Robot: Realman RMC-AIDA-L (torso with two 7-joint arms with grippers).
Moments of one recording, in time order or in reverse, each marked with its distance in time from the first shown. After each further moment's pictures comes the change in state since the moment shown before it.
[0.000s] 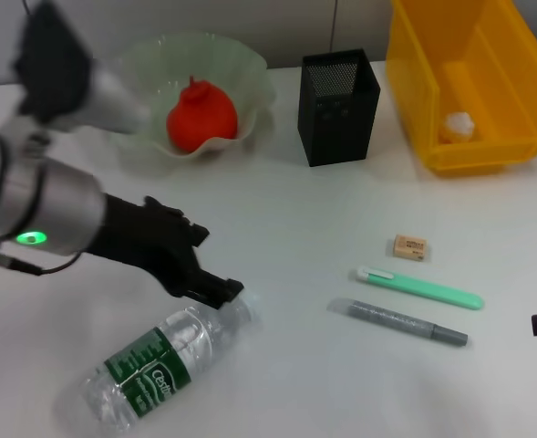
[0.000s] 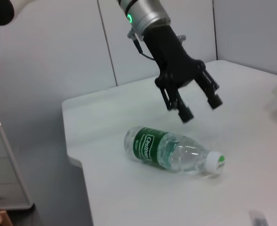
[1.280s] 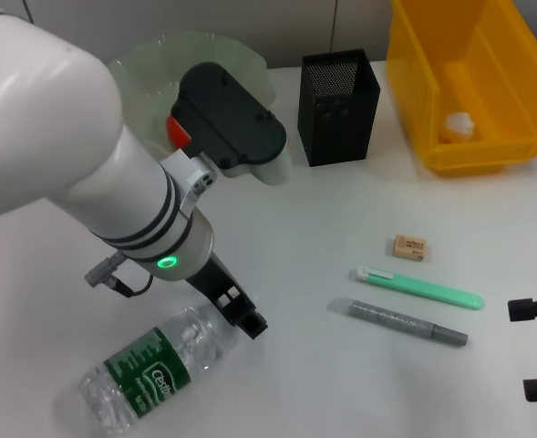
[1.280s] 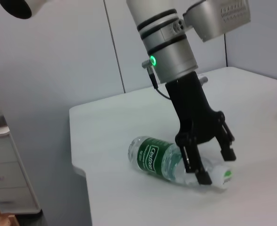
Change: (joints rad) left arm -0.254 -0.011 0.437 -0.199 0.250 -0.147 -0.530; right arm 0.059 0.006 -0.003 0.032 -0.011 0.008 0.013
